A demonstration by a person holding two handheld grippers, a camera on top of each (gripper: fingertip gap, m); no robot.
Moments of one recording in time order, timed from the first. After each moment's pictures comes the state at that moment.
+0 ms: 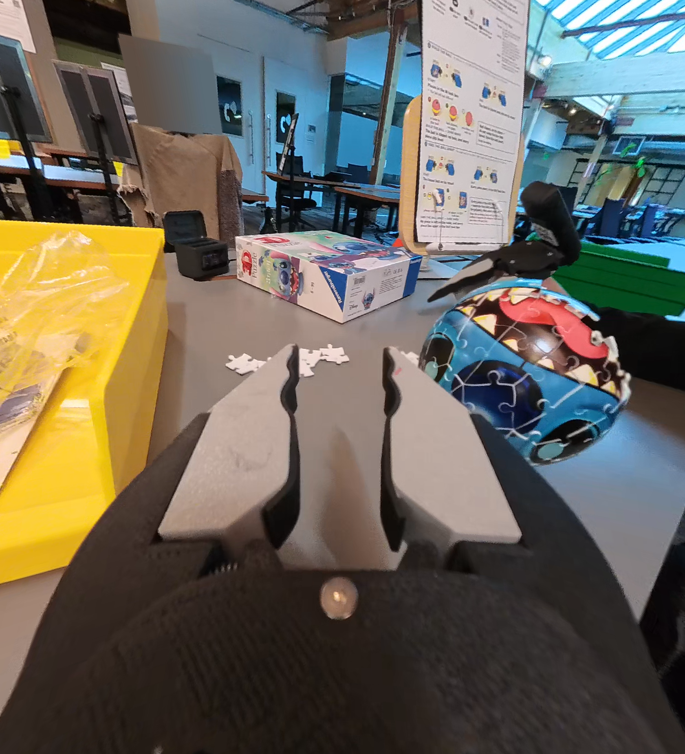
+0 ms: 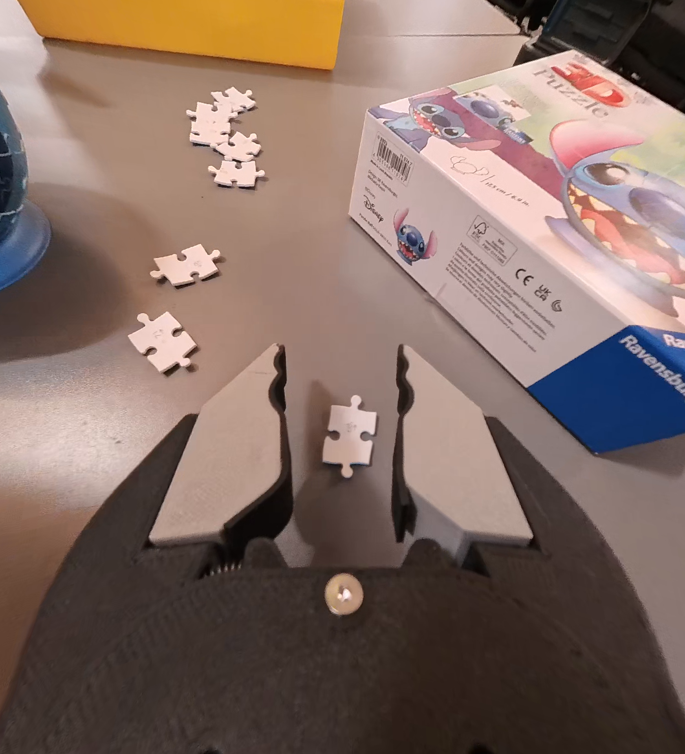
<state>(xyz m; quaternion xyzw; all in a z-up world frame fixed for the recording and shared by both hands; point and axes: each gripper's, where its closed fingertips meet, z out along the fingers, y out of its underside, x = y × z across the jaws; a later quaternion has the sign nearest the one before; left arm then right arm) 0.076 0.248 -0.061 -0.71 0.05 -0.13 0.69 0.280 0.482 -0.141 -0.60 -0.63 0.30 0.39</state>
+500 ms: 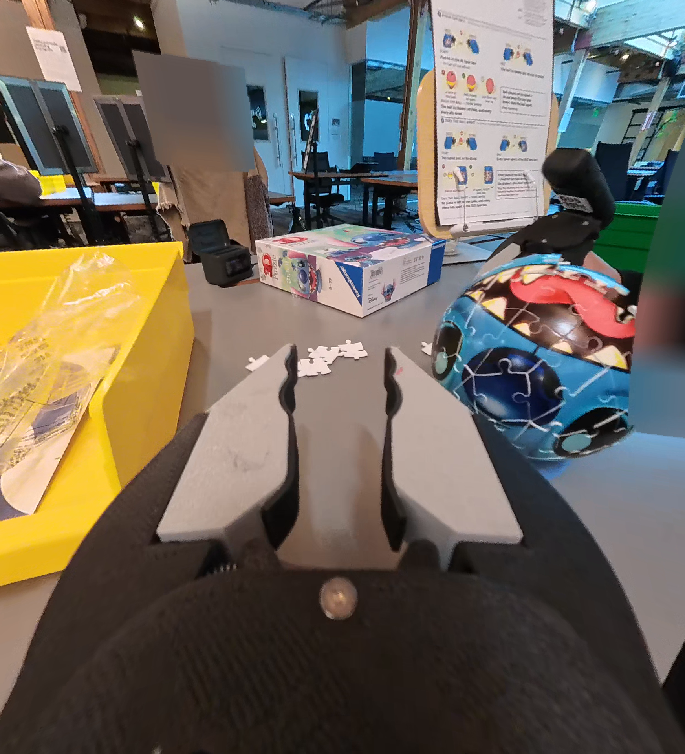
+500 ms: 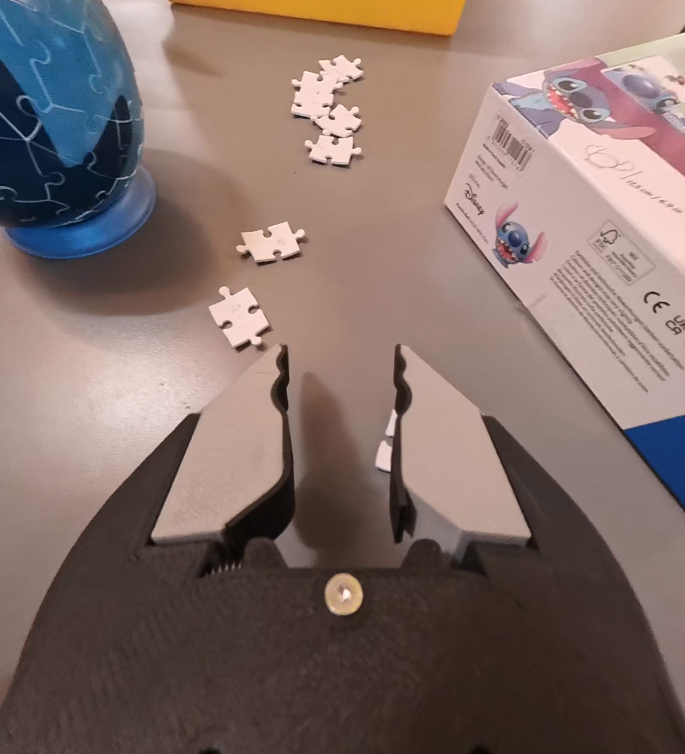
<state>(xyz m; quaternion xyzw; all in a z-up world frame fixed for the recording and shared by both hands) 0.080 0.249 -0.063 -0.71 0.07 -0.07 0.69 0.280 0.448 -0.151 -0.55 -0.70 0.34 0.31</state>
